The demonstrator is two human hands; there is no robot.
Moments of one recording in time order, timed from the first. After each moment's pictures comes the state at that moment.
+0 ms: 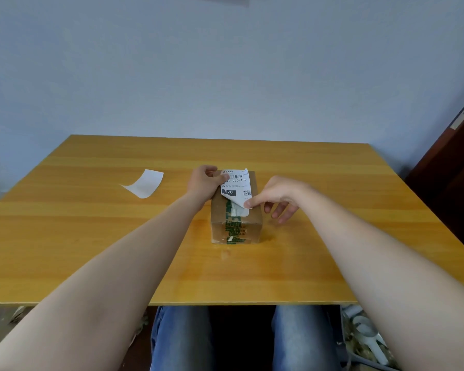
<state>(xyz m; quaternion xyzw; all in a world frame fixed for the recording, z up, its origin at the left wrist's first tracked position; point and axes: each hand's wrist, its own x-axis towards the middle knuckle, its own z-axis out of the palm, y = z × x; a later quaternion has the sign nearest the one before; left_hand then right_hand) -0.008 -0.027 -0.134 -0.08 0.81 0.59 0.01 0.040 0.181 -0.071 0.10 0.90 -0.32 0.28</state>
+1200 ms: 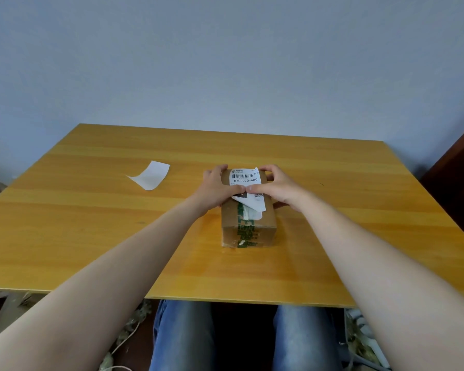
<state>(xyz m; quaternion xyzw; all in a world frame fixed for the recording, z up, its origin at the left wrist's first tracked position) 0.024 -0.021 -0.129 0.00 0.86 0.50 0.08 0.019 0.179 -0.113 0.02 0.86 -0.49 0.13</state>
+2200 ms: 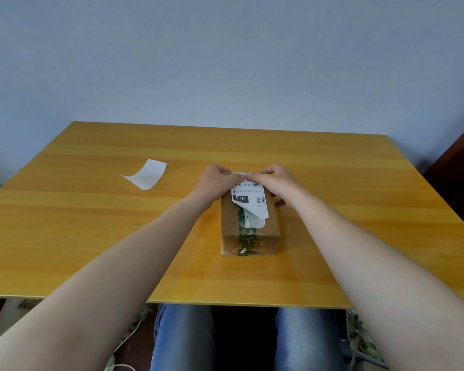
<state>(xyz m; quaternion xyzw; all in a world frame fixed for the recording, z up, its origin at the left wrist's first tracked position) 0.001 -0.013 -0.134 -0.07 0.83 0.54 0.08 0.010 0.168 -0.116 0.11 0.85 -0.50 0.12</state>
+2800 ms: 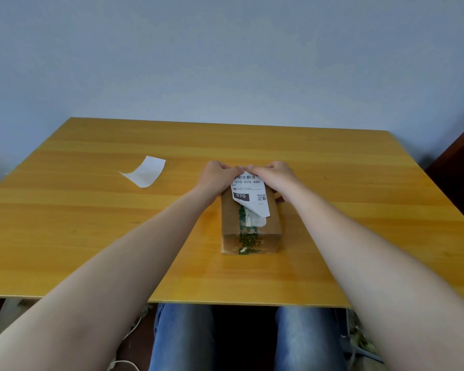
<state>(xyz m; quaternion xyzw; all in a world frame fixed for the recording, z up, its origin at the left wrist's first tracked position) -0.005 -0.007 -0.132 -0.09 0.81 0.57 0.09 0.004 0.161 -0.113 0.13 0.85 -0.51 0.11</state>
